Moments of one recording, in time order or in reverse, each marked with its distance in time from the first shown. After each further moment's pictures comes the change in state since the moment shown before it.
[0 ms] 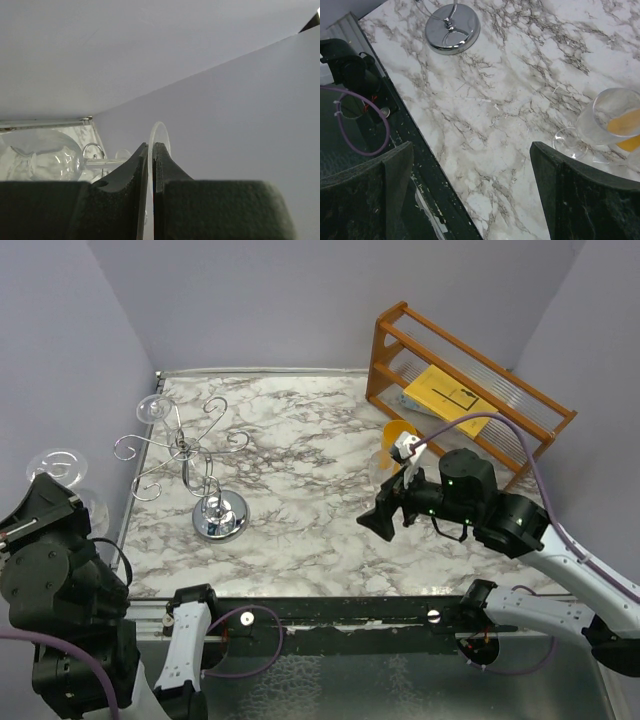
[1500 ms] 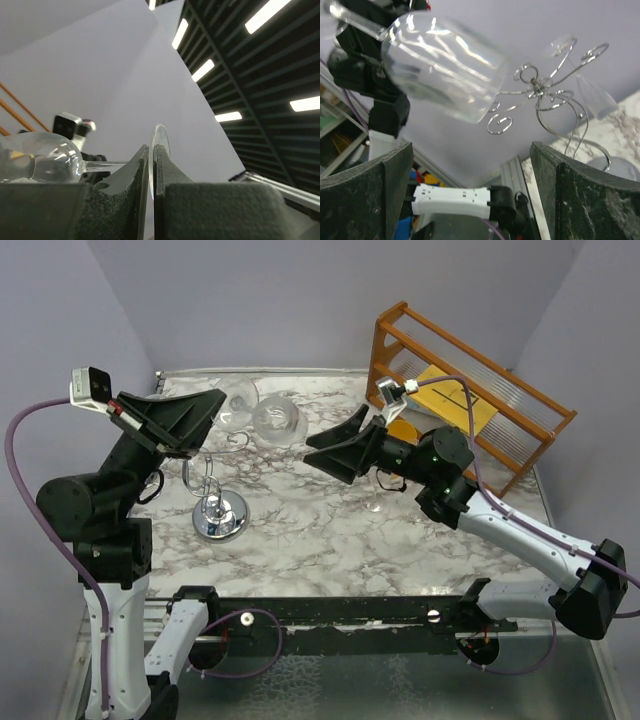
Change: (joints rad) left arm -0.212 0.131 -0.392 1.069 1.247 -0.572; right arm -0.042 0.332 -0.003 1.051 -0.303 0.717
